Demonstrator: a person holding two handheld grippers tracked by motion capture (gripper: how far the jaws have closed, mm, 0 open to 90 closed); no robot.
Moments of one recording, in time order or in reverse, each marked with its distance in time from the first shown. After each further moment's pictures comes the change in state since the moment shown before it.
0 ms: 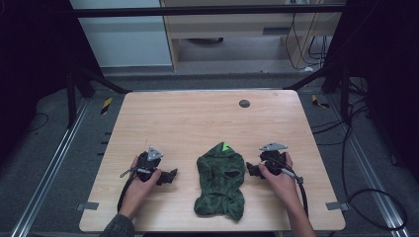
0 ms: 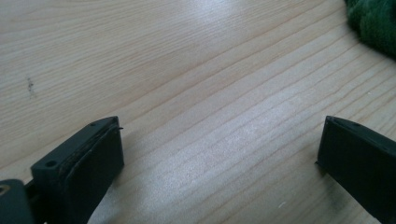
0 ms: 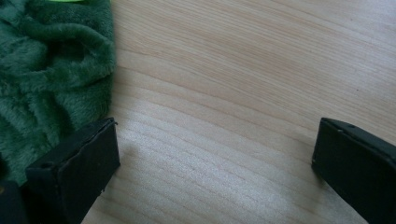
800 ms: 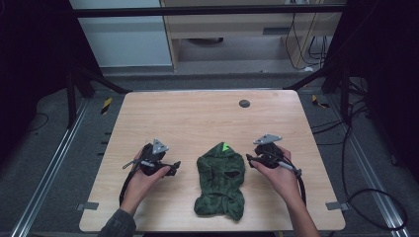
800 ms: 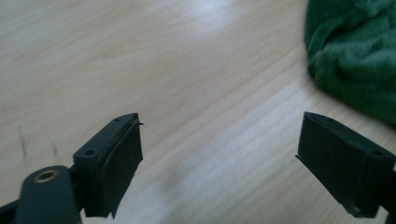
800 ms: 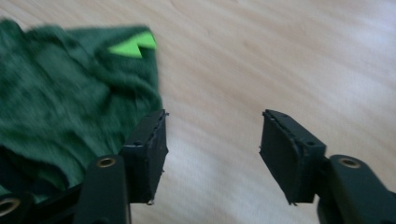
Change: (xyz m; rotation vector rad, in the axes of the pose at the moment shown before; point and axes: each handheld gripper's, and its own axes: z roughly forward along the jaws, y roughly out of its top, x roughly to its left) left arm -0.015 0.048 -0.012 -0.004 0.003 0.109; right arm 0.019 0.046 -0.032 0.019 -0.003 -0.142
